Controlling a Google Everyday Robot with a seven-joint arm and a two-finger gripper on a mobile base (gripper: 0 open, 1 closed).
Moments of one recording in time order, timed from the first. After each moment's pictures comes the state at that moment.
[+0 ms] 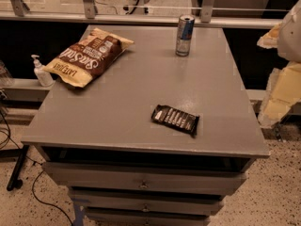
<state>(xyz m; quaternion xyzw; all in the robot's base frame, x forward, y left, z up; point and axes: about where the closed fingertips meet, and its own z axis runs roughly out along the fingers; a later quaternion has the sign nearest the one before) 0.438 -0.217 0.976 -0.60 0.78 -0.03 0.16</state>
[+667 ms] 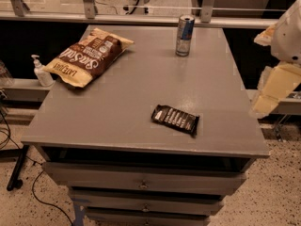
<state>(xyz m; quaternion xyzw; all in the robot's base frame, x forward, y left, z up) 0.459 -0.216 0.969 -0.59 0.78 -0.04 0.19</state>
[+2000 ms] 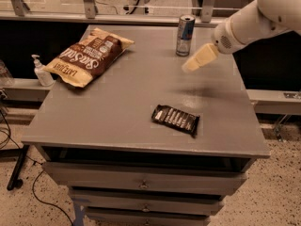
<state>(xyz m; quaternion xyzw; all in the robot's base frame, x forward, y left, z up) 0.673 -0.164 0.892 -0.42 0.83 0.09 0.35</state>
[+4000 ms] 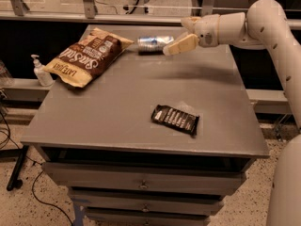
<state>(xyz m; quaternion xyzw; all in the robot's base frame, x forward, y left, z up) 0.750 -0.080 0.912 -0.47 0.65 0.30 0.52</state>
